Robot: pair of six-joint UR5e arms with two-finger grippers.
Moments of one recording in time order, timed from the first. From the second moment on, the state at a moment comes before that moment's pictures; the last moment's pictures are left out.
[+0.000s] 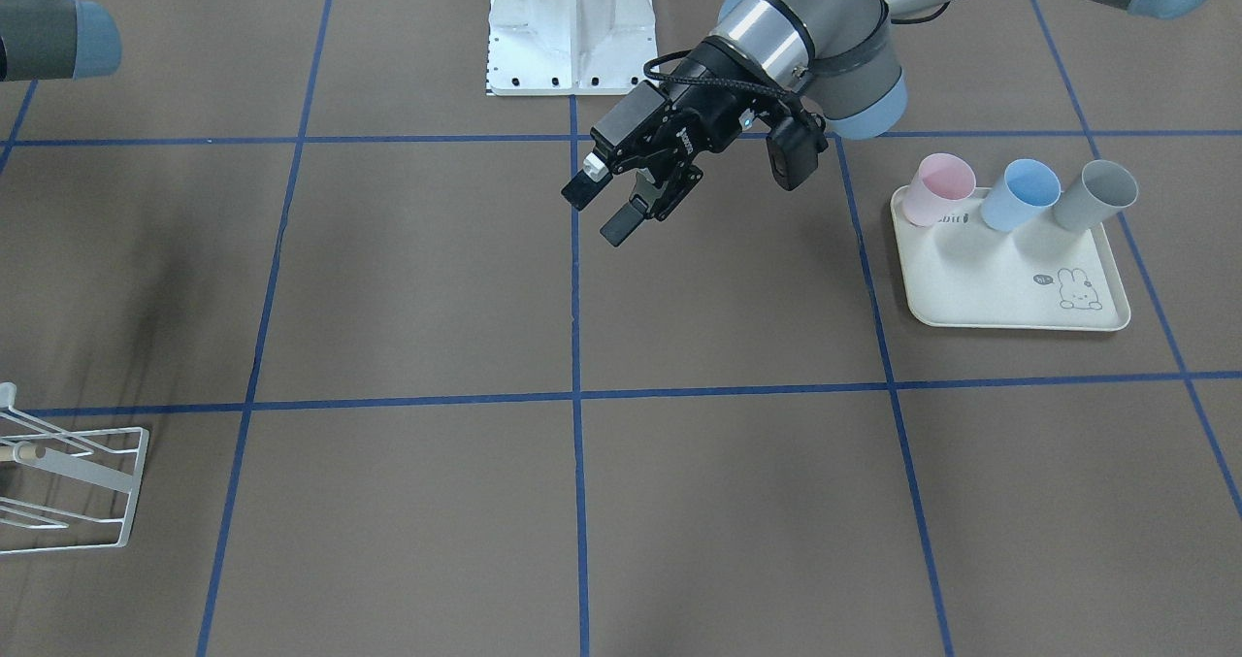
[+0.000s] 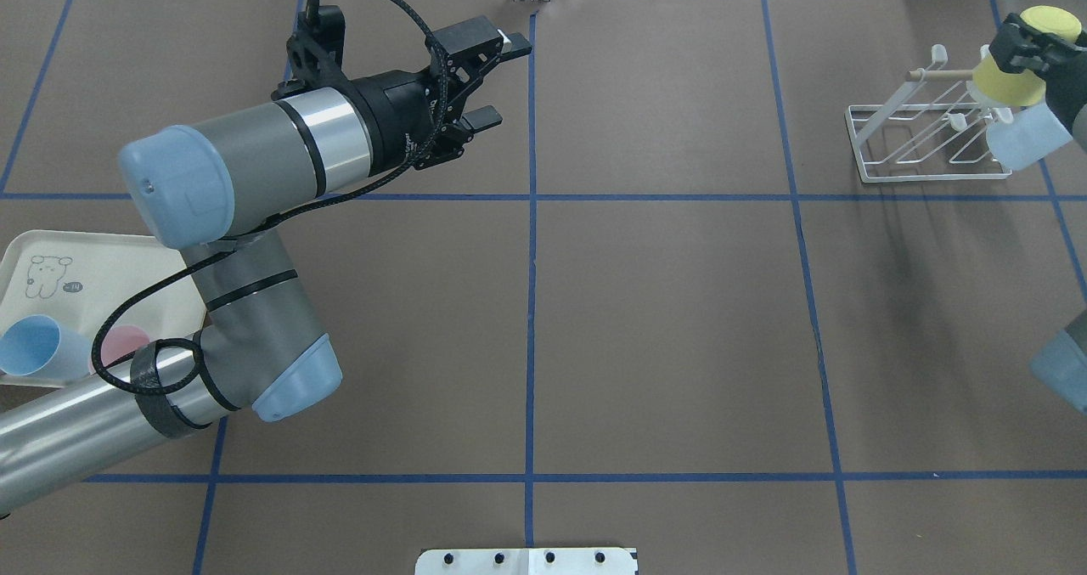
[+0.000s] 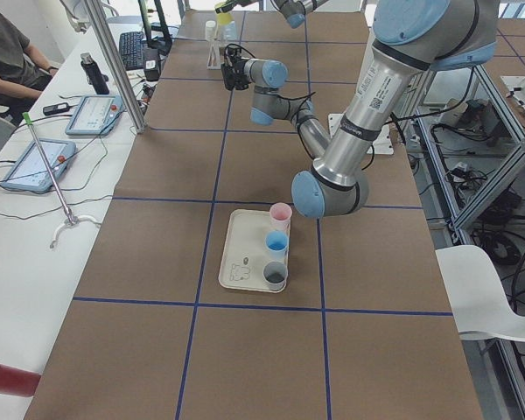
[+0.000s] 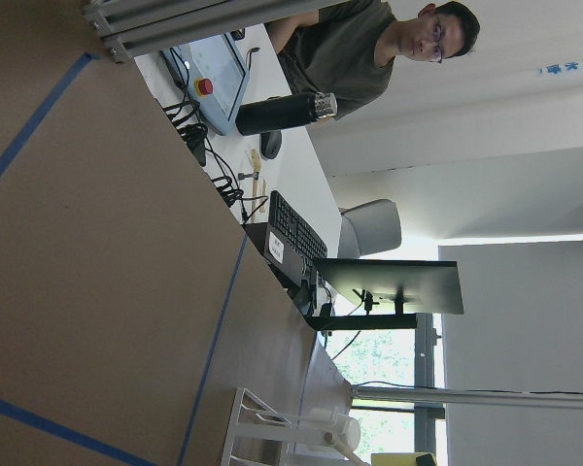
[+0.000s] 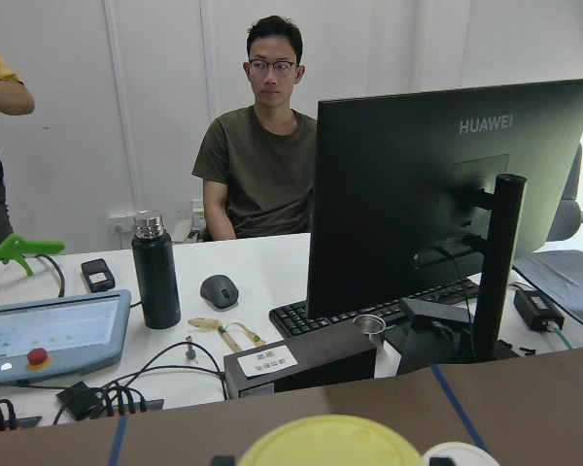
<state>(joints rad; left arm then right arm) -0.62 -2.18 -1.67 -2.70 -1.51 -1.95 0.95 -1.63 1.84 -0.69 1.13 1.04</state>
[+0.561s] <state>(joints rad) -0.62 -2.18 -1.67 -2.70 -1.51 -1.95 0.94 -1.63 1.77 -0.69 1.10 1.02</state>
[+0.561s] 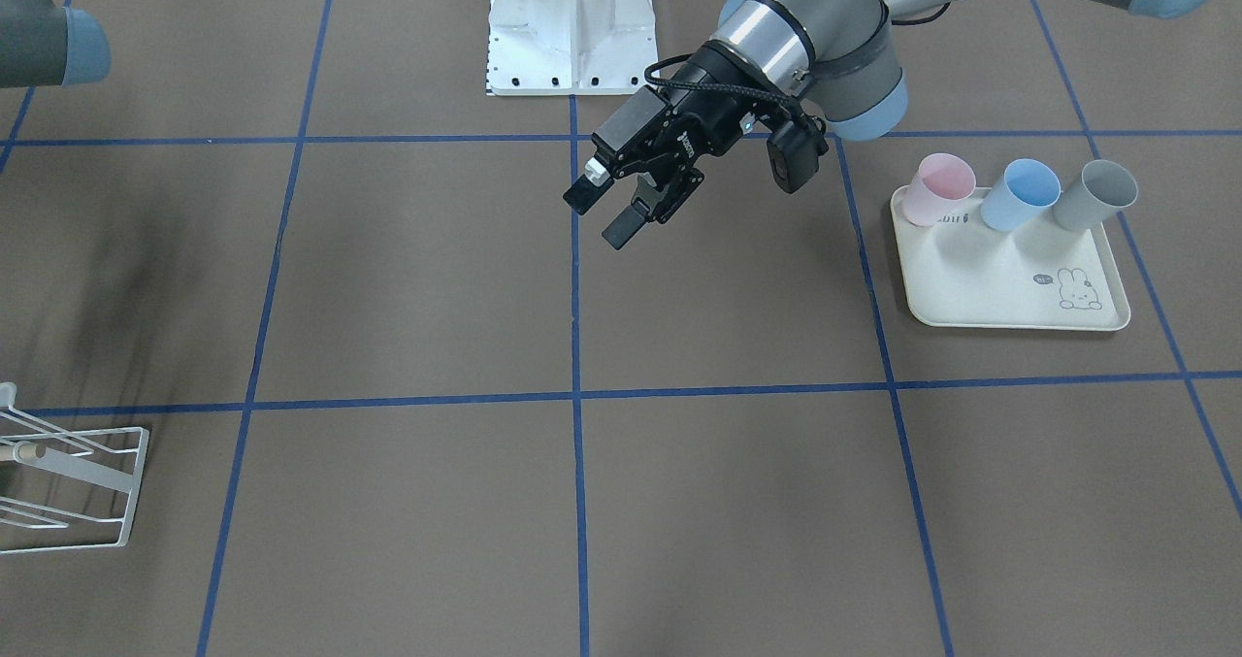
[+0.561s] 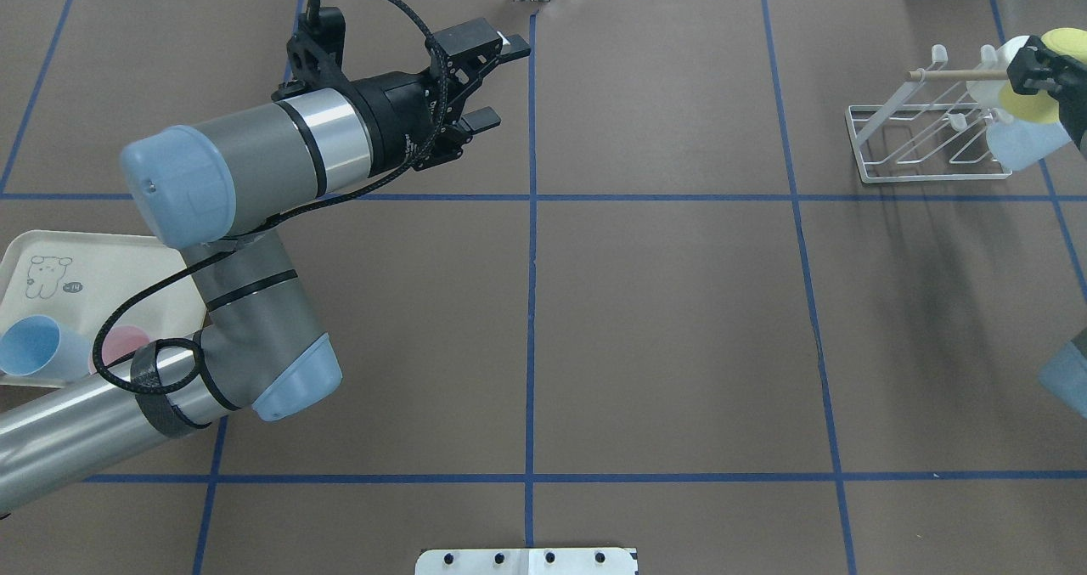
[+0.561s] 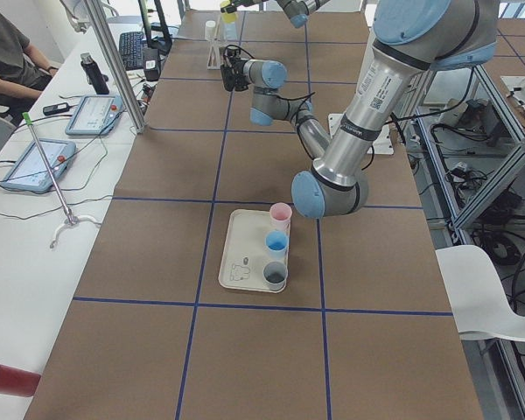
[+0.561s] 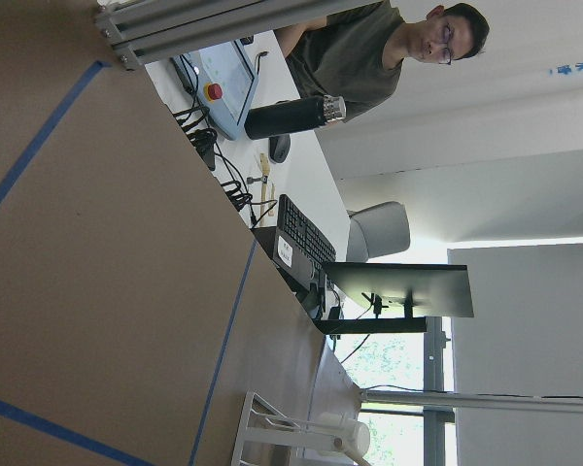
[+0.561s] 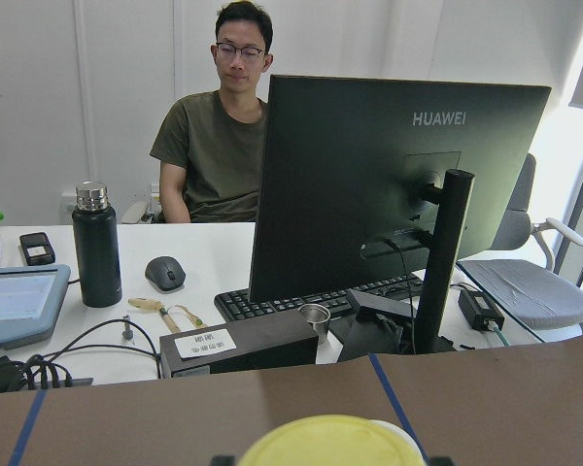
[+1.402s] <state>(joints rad) -0.62 -2.18 -1.67 -2.70 -1.52 -1.95 0.93 -1.60 1.71 -0.69 1.10 1.03</state>
